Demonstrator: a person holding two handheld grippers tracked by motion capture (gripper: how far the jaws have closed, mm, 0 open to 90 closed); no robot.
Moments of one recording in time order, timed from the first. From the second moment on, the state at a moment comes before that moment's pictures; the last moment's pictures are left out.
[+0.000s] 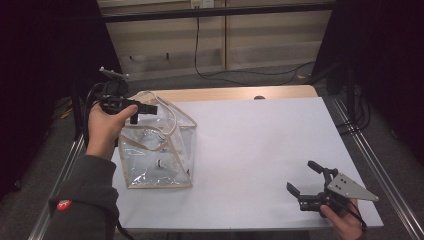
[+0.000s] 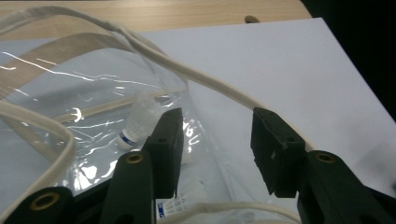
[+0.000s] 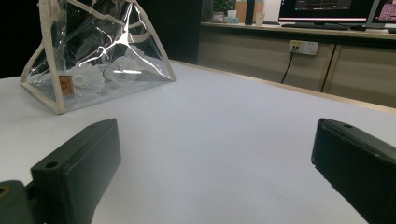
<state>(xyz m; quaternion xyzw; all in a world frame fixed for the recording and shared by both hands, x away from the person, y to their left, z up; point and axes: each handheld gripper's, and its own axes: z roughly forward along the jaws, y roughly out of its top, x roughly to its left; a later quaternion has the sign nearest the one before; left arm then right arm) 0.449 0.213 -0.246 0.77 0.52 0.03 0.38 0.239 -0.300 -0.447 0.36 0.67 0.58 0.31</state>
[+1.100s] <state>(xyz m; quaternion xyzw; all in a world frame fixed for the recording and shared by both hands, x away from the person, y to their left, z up) 0.419 0.205 -0.244 0.81 0.43 -0.02 0.40 0.238 -0.298 -0.446 0.35 0.67 0.58 0.31</state>
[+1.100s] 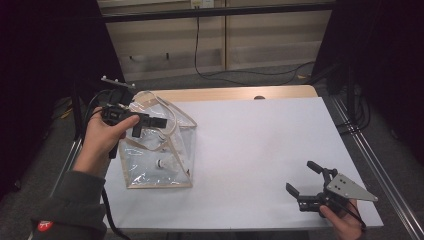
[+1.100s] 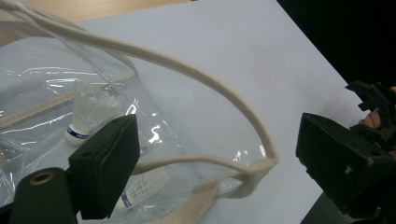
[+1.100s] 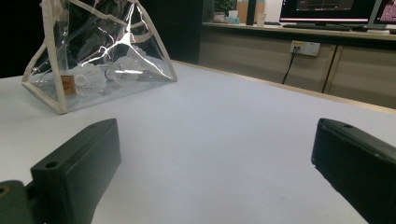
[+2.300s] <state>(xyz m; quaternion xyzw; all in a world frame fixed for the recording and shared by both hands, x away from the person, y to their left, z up) 0.388 0.206 -0.263 0.83 0.39 -0.04 0.40 0.238 -0.296 -0.446 0.35 0.67 0.58 0.31</state>
